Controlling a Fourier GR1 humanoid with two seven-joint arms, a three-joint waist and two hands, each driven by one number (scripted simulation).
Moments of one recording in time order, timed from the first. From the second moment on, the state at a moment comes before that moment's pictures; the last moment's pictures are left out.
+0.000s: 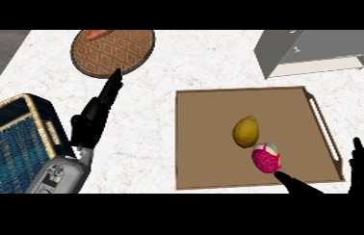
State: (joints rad) left arm -0.23 0.30 -0.30 -1.47 0.10 0.22 0.04; right arm 0.35 -0.33 0.26 -2.04 0.59 -0.67 0.77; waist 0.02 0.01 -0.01
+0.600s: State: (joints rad) left arm -0.26 0.28 -0.30 -1.43 0.09 0.21 0.03; right arm 0.09 -0.33 0.34 -2.15 0.81 -0.23 1.22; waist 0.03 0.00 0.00
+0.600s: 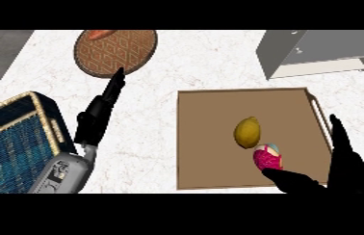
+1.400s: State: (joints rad) left arm -0.23 0.28 -0.27 -1.44 0.08 0.20 0.03; right arm -0.16 -0.03 0.32 -1.99 1.08 0.00 1.25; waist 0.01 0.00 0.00
